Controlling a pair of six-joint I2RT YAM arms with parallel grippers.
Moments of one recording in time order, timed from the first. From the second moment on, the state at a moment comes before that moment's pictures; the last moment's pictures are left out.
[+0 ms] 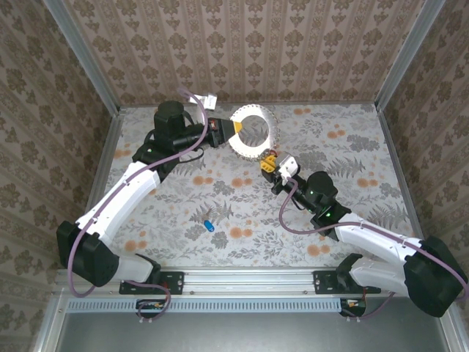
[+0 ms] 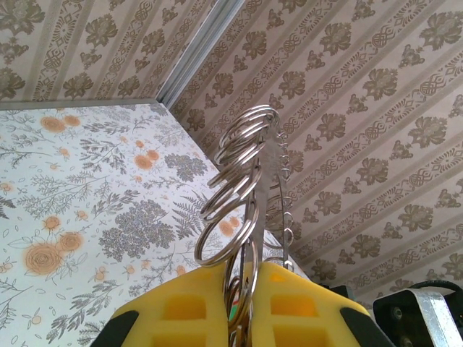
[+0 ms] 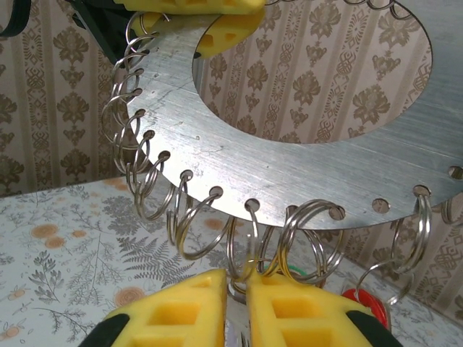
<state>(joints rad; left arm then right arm) -0.54 1.36 1.27 -0.10 0.65 -0.56 0.64 1.10 0.50 0.68 -0.06 -0.20</state>
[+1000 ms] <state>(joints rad) -0.54 1.35 1.26 -0.10 0.58 -0.57 0.65 0.98 0.43 0.65 -0.02 -0.20</state>
